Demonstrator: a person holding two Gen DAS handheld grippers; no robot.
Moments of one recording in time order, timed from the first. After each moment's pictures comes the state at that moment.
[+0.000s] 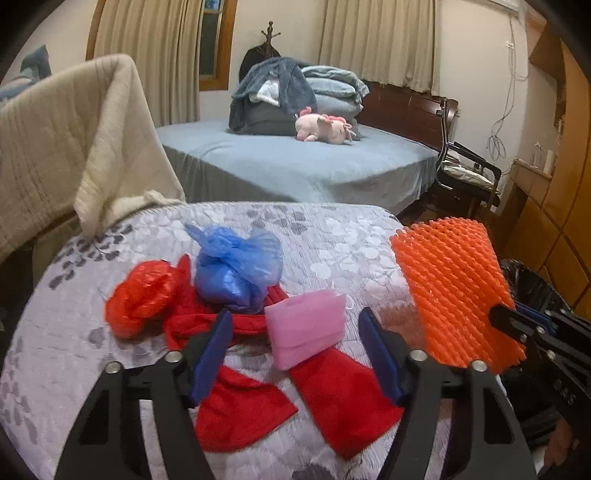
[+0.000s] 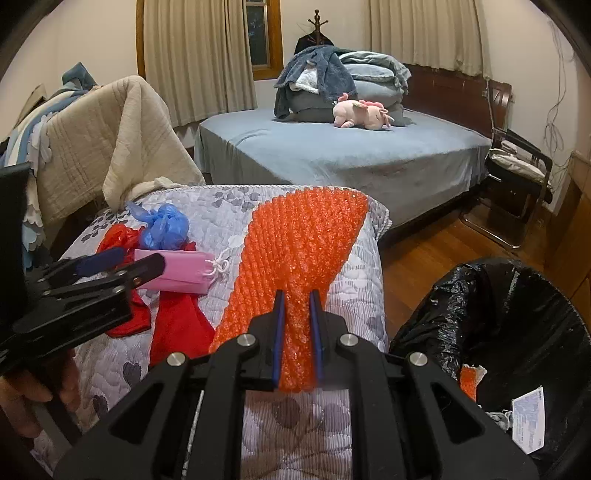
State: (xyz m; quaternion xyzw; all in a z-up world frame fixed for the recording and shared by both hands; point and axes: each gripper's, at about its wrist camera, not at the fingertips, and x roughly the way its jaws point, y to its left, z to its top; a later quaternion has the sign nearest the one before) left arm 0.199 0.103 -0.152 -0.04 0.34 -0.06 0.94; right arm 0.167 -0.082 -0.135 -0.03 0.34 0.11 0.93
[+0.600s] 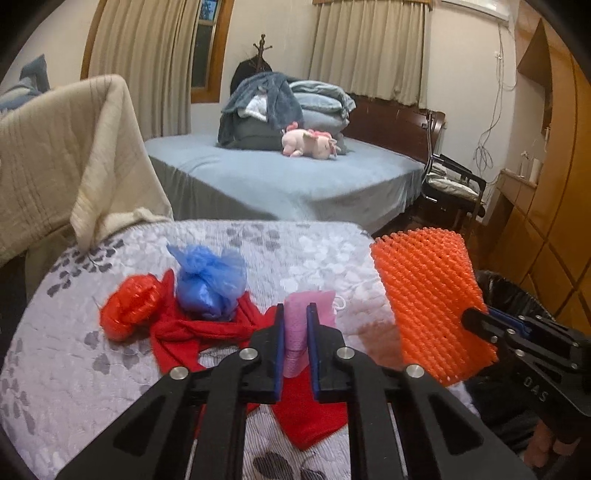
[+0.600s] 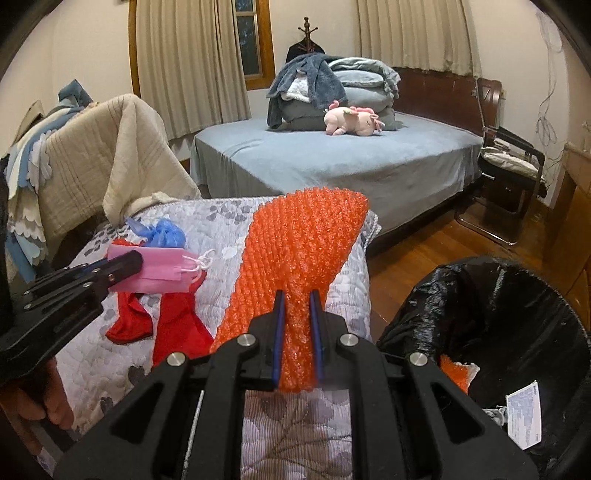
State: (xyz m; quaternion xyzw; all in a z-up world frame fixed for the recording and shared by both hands) left arm 0.170 0.083 -0.119 -0.04 0.30 -0.07 0.95; right arm 0.155 -0.096 -0.117 -0.01 0.33 0.10 0.94
